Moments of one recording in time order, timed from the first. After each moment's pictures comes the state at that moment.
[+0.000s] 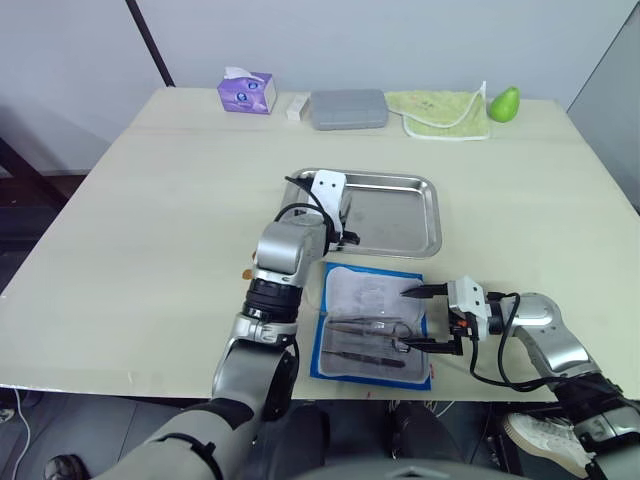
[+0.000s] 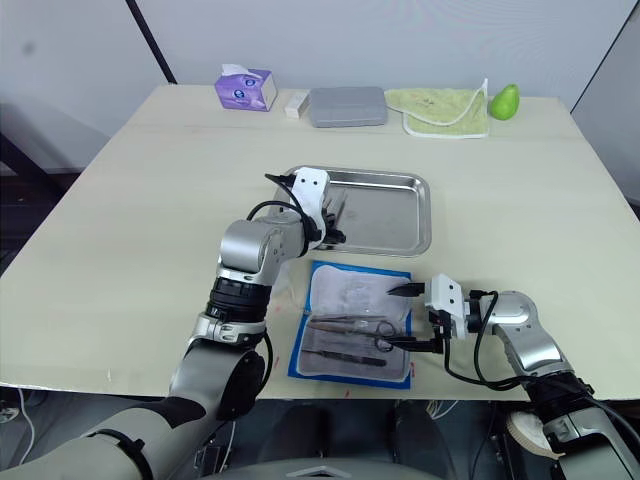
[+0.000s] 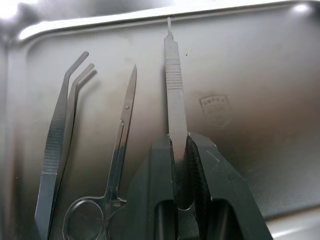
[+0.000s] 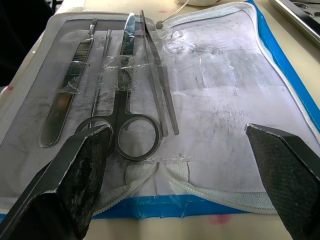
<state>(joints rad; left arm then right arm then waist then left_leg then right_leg) -0.79 0.05 -0.02 0.16 -0.10 1.15 -0.04 -0.24 -0.56 0.27 0.23 0.28 -0.14 1.24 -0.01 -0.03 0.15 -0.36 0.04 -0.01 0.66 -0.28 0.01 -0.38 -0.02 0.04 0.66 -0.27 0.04</state>
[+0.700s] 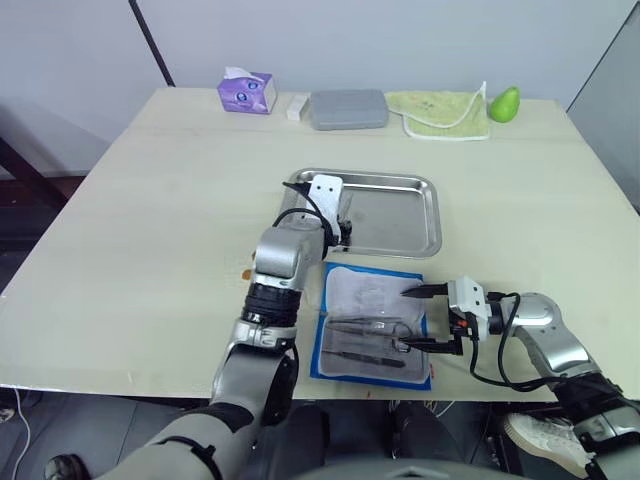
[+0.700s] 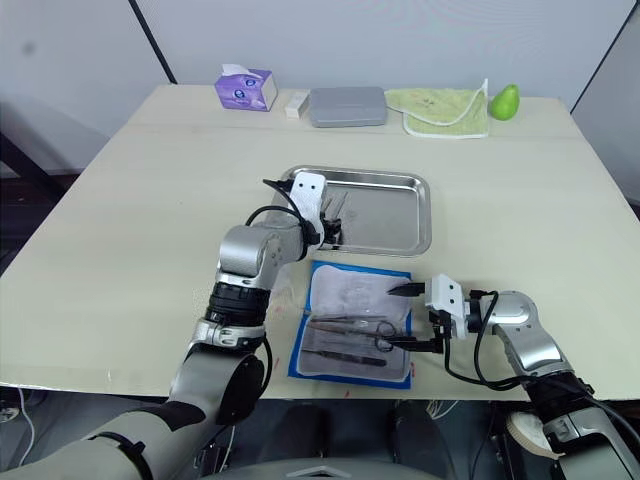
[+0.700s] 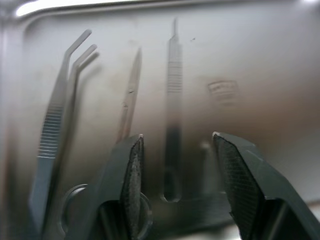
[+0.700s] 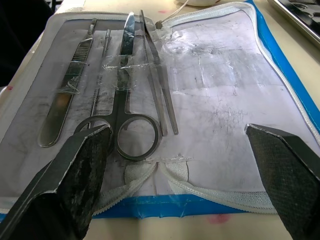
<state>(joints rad) -0.76 0.04 0.01 0.10 -0.13 1.14 -0.06 -0.24 -0.56 0.27 0.24 0.28 -0.14 1.24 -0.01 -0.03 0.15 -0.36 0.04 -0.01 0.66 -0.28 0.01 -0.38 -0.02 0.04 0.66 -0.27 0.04</state>
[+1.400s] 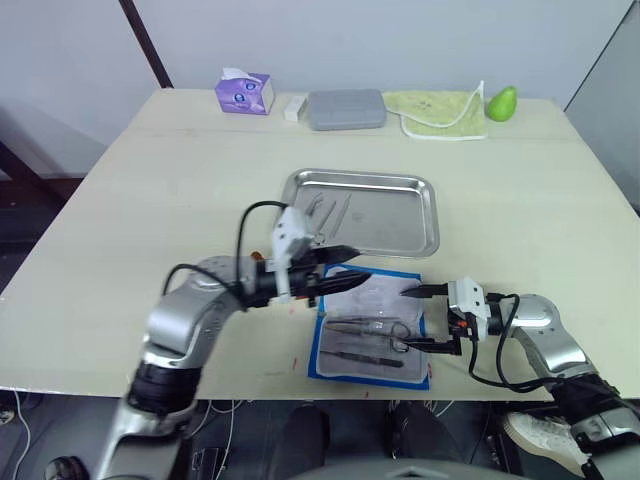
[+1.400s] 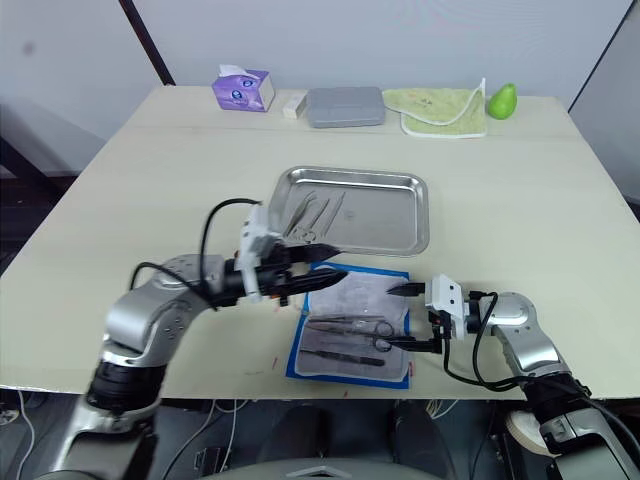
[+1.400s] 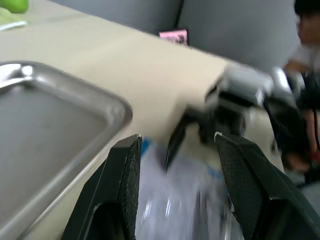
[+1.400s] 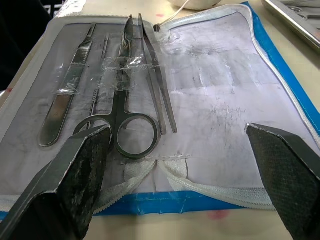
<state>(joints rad) -0.29 0.61 -0.01 -0.29 -0.53 0.61 -1.10 -0.23 -0.54 0.25 0.26 0.28 -0.16 1.25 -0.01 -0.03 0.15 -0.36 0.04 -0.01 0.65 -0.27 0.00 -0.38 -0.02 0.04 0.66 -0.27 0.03</state>
